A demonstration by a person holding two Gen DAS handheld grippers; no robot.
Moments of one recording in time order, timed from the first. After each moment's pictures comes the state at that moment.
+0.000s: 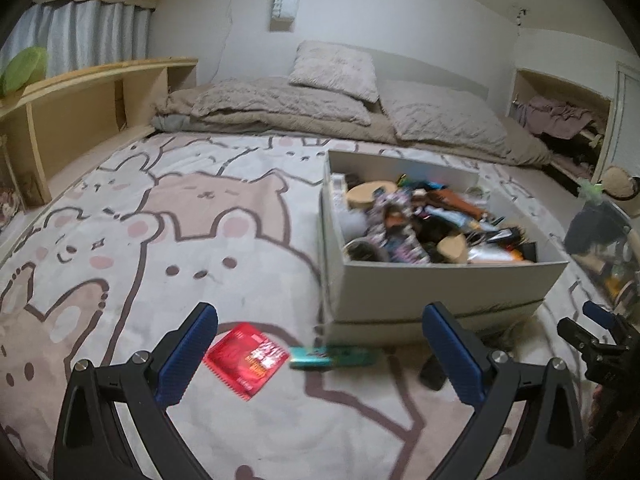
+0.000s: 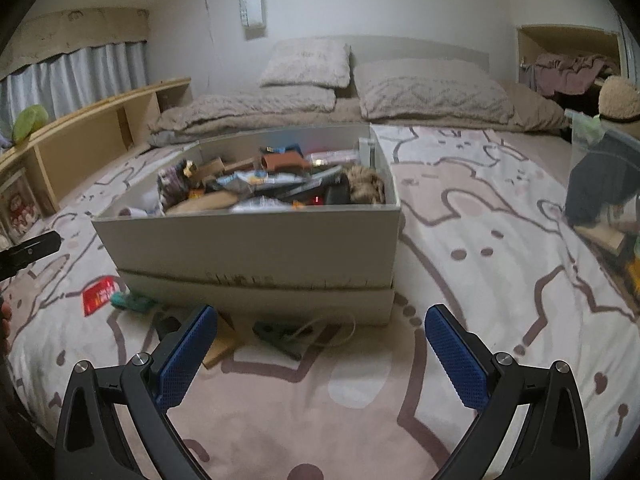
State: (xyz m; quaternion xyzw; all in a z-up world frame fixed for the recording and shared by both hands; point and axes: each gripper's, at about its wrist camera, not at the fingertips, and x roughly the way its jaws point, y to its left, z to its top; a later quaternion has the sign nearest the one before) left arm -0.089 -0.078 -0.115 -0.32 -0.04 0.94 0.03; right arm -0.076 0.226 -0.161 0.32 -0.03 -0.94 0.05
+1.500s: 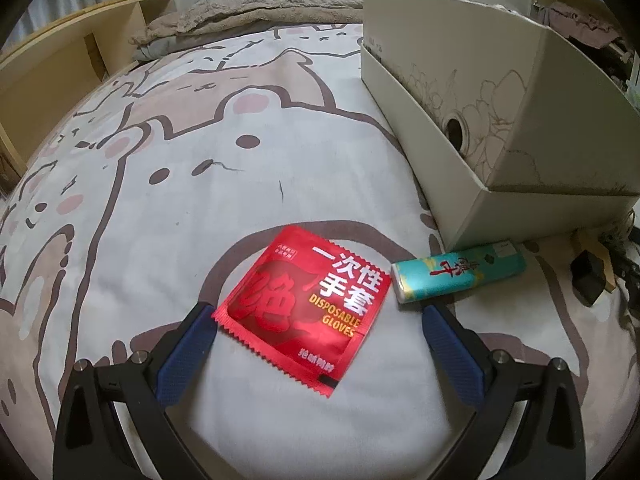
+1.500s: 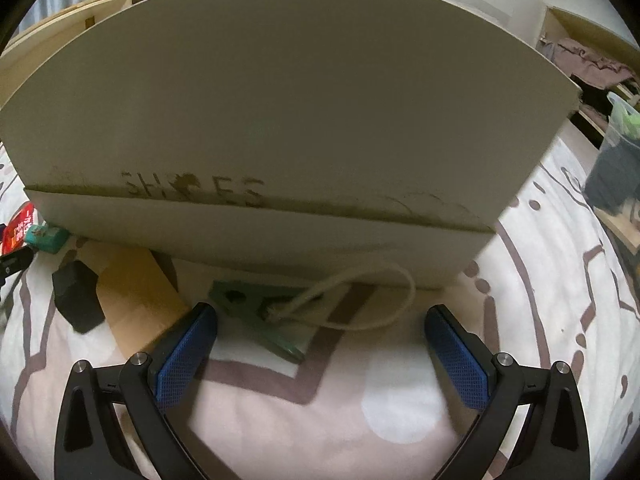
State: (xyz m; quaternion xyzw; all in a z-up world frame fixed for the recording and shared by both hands) left arm -0.144 -0.106 -0.229 -0.47 0.05 0.88 0.01; right arm -0.126 0.174 -0.241 0.45 0.05 -0.89 0.00
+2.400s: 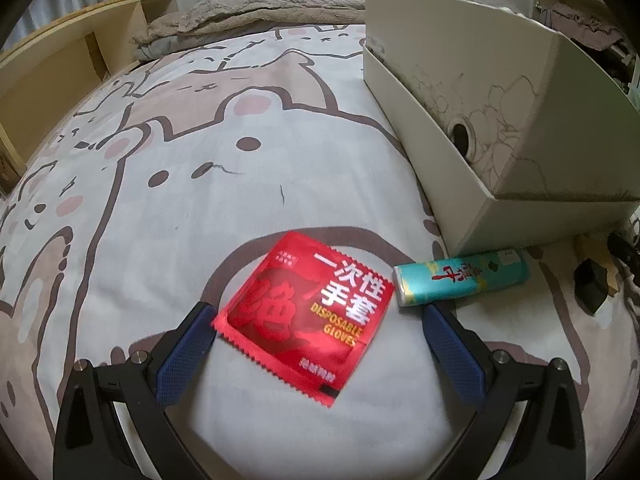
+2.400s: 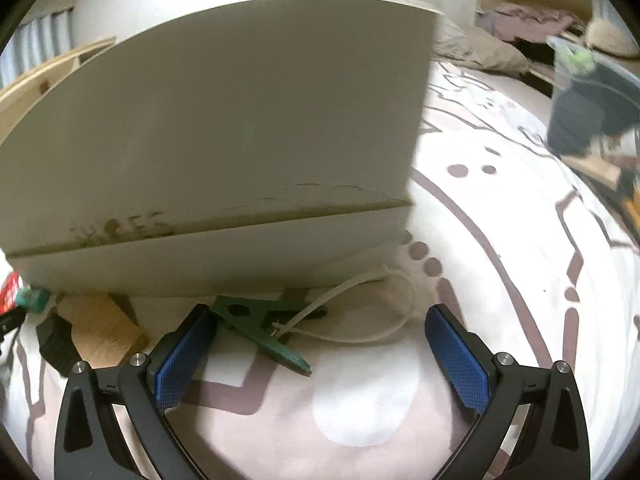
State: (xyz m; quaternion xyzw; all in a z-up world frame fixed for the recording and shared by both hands) left arm -0.151 -0.109 -0.228 -0.47 0.05 0.88 0.01; right arm -0.100 0.185 -0.255 0.41 -0.04 -0.91 -0.07
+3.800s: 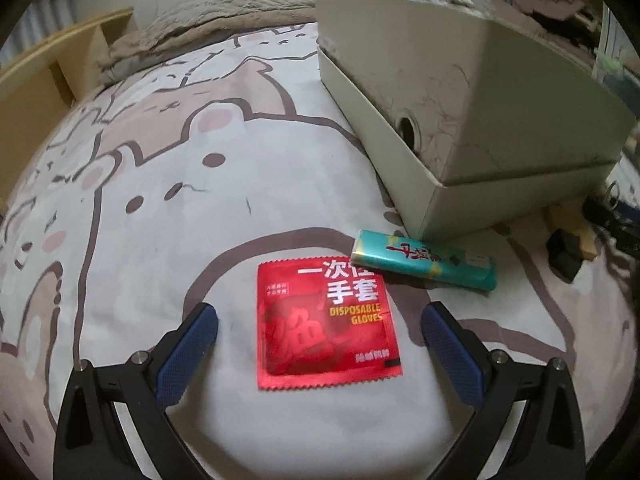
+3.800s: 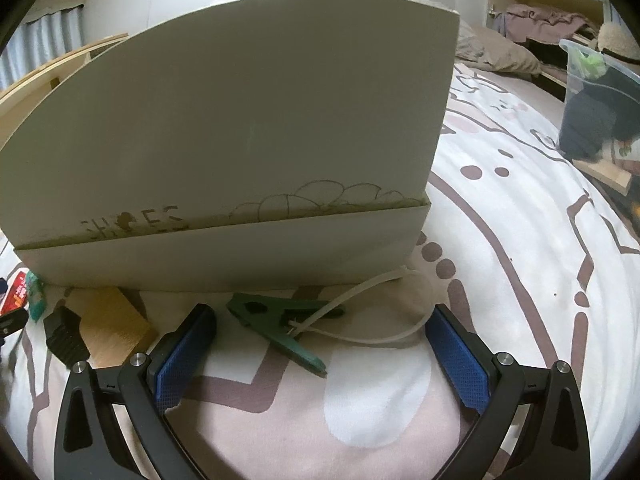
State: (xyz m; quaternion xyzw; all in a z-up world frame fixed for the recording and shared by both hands) left arm -0.145 -0.095 -0.221 -0.47 0.10 0.87 0.07; right arm -0.089 0.123 -0.271 0.41 -0.04 -0.91 -0.04
